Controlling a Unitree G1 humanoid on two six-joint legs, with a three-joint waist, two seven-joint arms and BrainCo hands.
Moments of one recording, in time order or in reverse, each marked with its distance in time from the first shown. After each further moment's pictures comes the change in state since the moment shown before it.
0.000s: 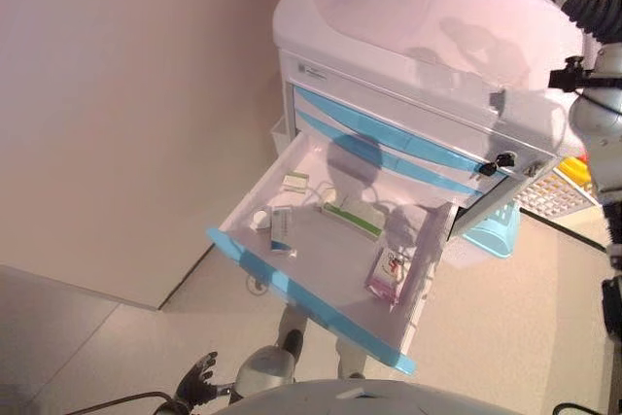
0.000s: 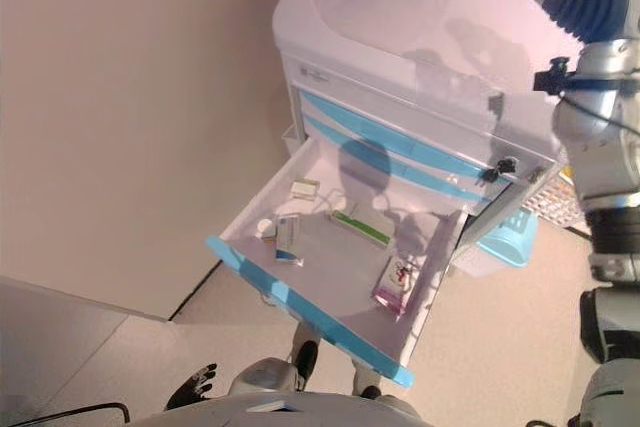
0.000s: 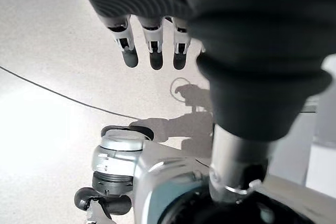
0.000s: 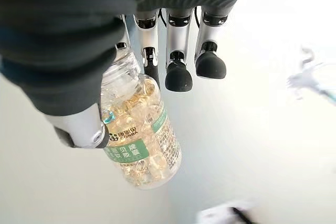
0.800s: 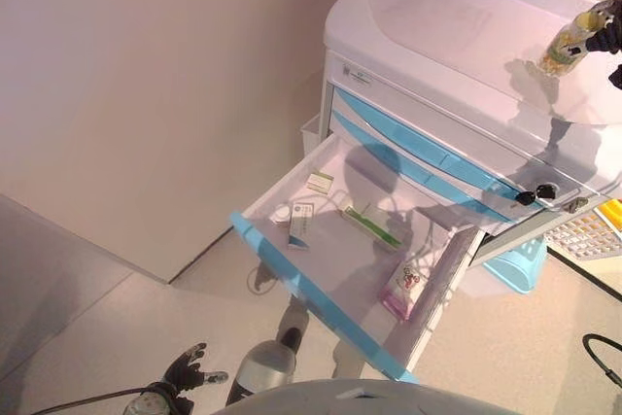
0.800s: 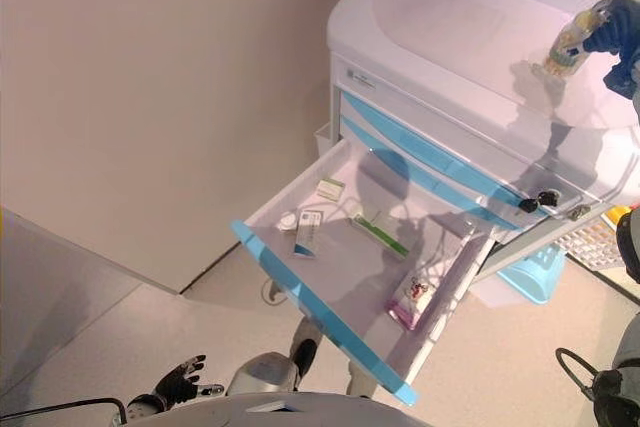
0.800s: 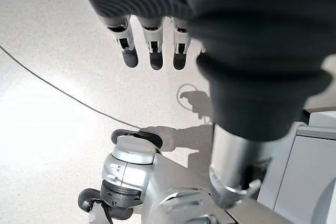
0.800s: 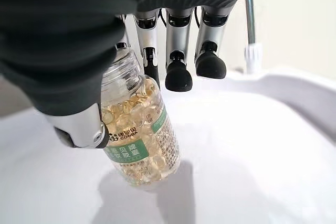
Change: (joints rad) left arm -0.065 0.079 -0.040 -0.025 -0.029 0.107 -0.042; right arm -0.510 -0.117 0.571 0.694 0.031 0.228 0.756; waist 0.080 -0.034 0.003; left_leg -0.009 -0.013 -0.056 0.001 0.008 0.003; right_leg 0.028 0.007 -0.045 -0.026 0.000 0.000
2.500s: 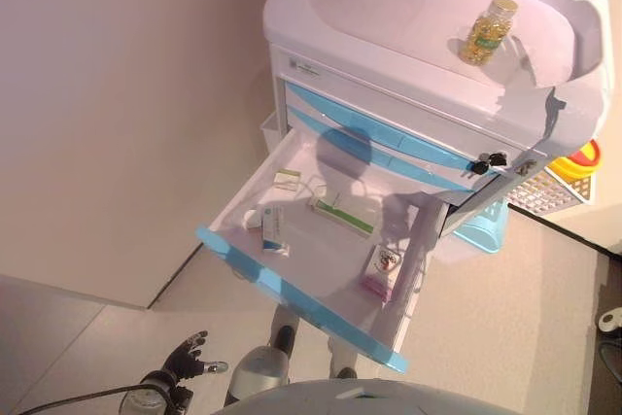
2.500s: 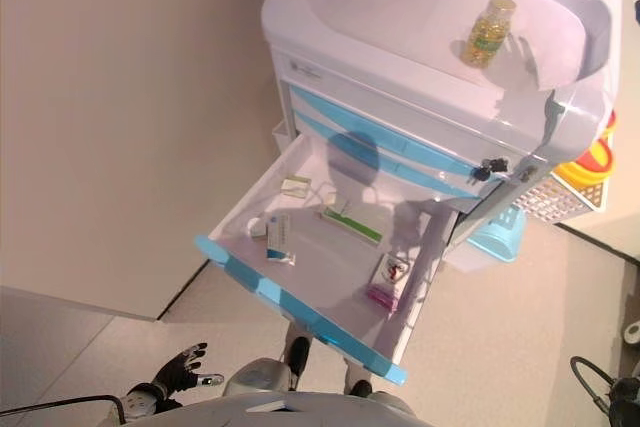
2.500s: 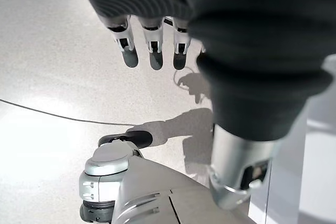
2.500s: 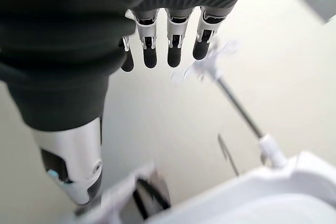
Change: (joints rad) left arm -0.017 0.026 -0.030 -0.035 -0.009 -0.007 -0.004; right arm 0.028 -0.121 -0.181 -0.283 0.425 -0.071 -0.417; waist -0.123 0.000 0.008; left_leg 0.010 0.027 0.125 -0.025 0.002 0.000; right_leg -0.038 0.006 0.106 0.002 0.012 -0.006
